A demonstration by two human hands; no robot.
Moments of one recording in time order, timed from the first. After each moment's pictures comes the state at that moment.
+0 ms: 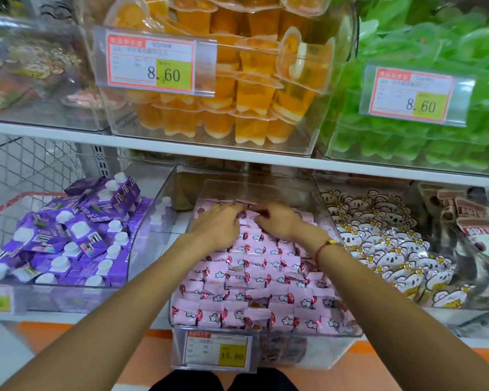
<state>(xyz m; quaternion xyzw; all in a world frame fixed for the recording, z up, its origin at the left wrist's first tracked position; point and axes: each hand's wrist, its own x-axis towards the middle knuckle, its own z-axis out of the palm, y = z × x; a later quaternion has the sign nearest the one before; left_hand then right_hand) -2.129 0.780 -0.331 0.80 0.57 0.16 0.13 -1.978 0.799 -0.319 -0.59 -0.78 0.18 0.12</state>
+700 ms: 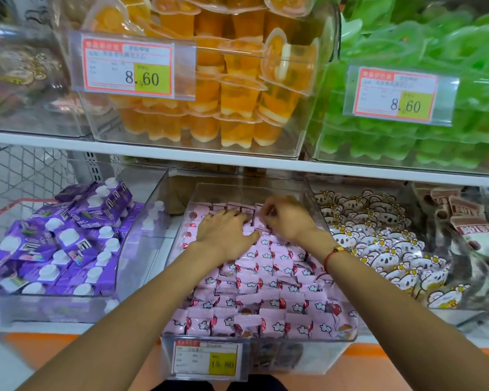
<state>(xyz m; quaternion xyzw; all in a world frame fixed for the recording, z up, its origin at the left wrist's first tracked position) -2.103 0.777 -0.334 0.80 0.59 0.09 0.05 -1.952 0.802 -0.322 -0.60 -0.77 0.09 0.20</state>
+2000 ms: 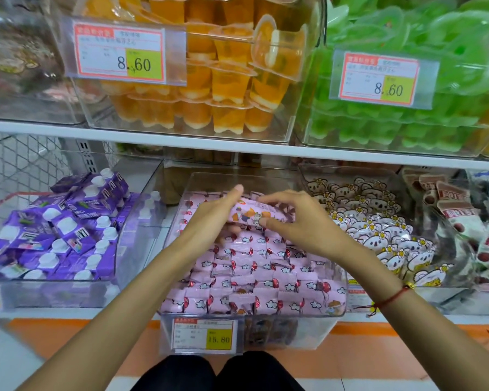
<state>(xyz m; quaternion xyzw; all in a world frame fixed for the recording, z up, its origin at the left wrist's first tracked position) -2.118 0.718 -0.304 0.54 0.52 0.42 0.51 -1.937 0.717 -0.288 -0.53 -0.79 0.12 0.27</state>
